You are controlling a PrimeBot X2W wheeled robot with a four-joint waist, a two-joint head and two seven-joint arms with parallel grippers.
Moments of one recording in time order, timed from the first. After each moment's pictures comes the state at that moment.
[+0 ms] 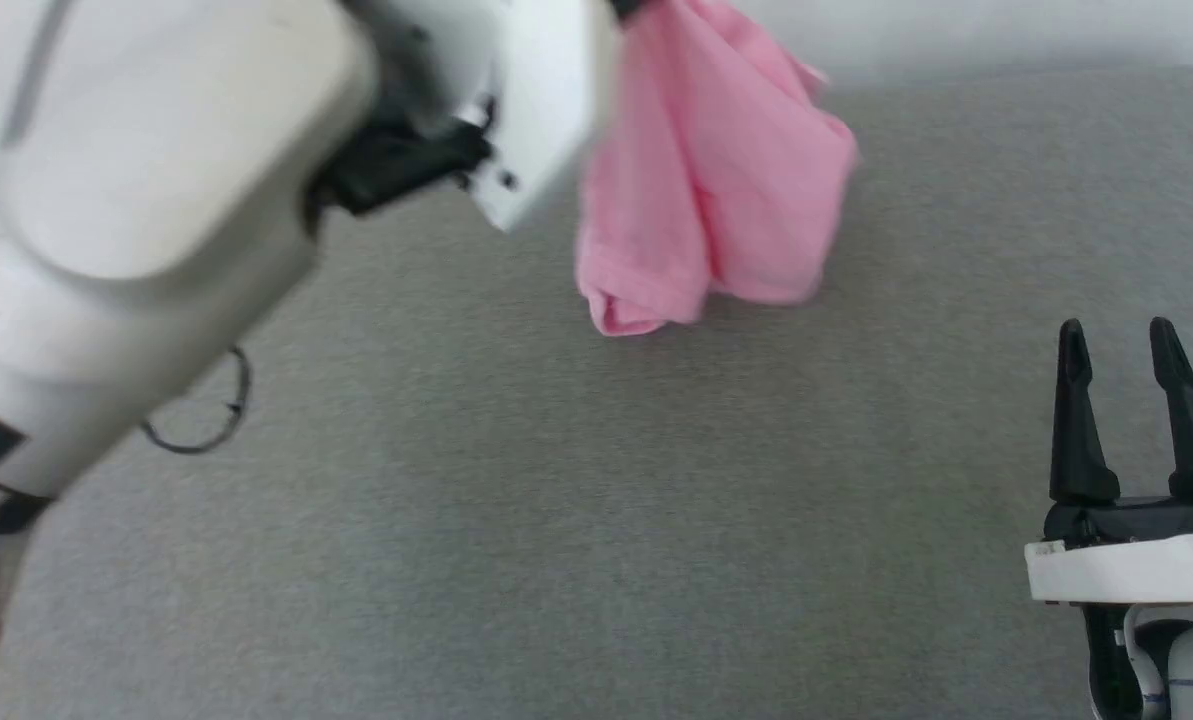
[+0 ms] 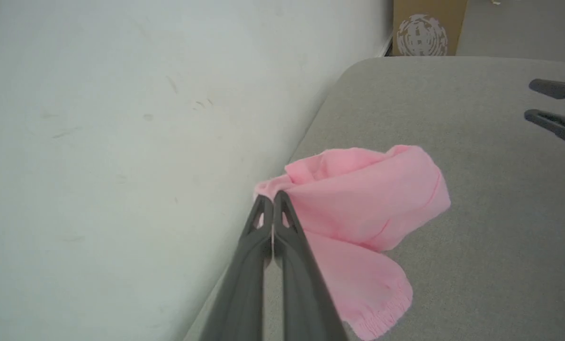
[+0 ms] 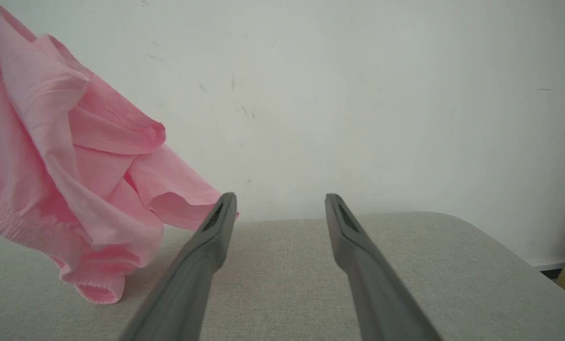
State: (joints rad) left arm -1.46 0.53 -1.14 0.20 -0.91 -0.13 0.49; right arm -0.06 -0.05 -0.13 -0.08 0.15 0.13 -0.26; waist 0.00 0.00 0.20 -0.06
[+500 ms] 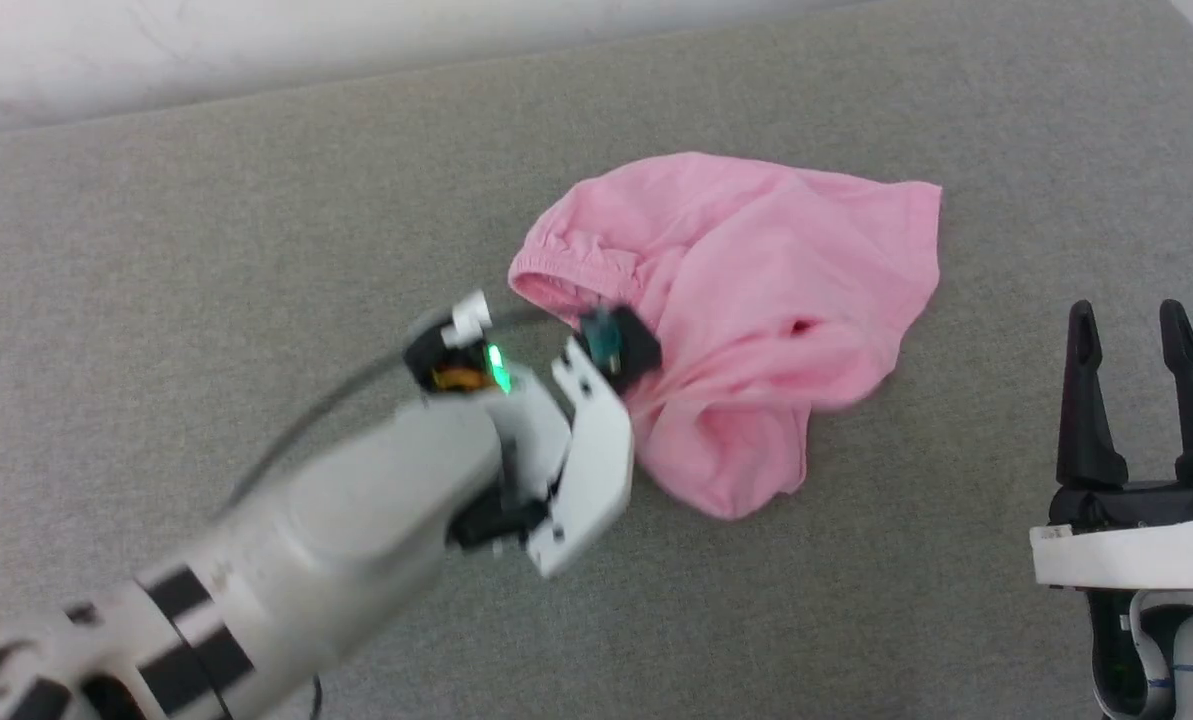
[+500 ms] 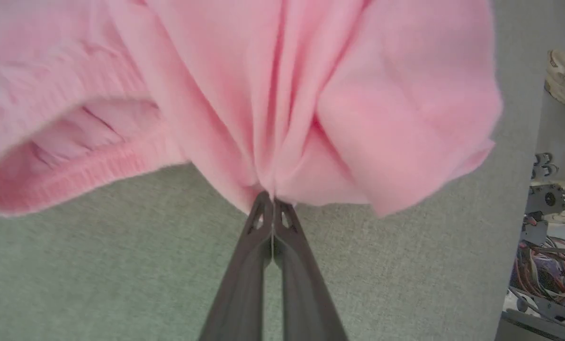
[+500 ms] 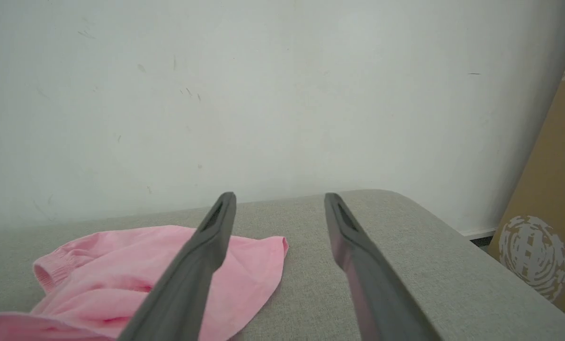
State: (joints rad) left arm -1.01 0.39 -1.28 0.39 -0.87 -0.13 0.47; right arm -0.08 -0.05 -0.14 -0.08 0.17 0.13 -0.26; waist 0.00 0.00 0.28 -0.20
